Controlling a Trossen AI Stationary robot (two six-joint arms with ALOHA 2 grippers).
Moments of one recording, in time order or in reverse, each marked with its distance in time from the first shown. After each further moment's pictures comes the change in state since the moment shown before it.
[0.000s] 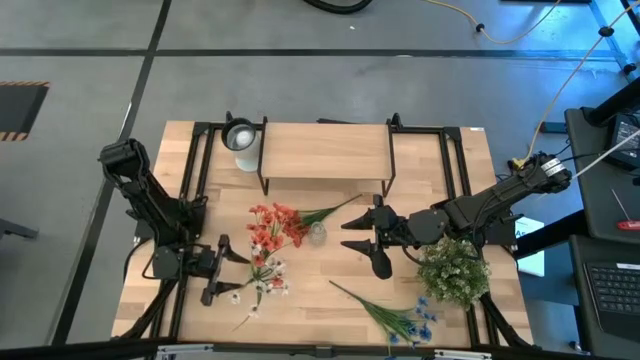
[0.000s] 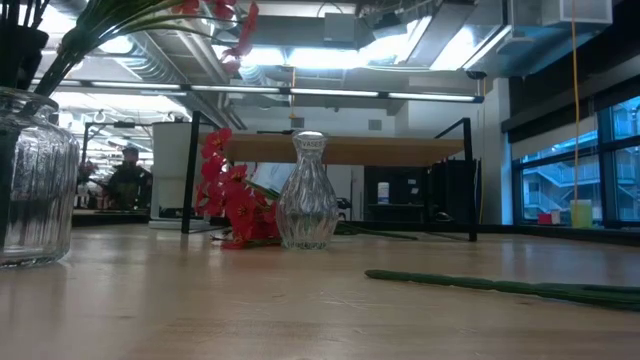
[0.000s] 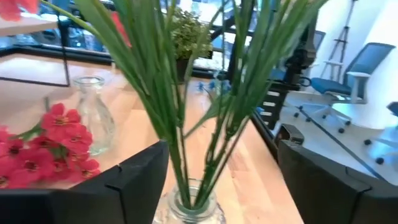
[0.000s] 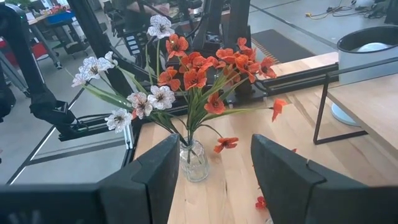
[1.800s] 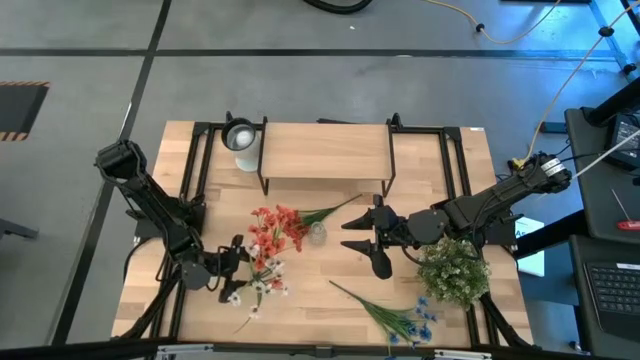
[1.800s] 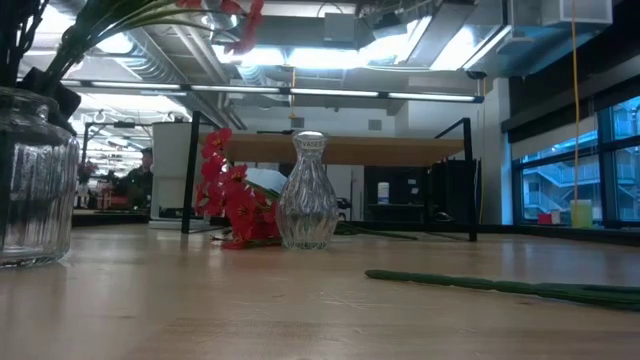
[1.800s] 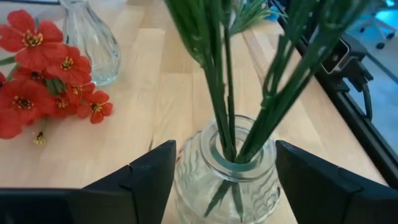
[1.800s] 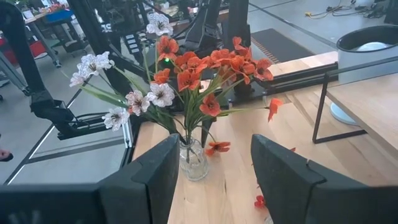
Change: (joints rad) left arm 0.212 0.000 0.141 -0.600 0.311 -0.234; right arm 0.000 0.000 0.000 -0.006 0.000 -0.003
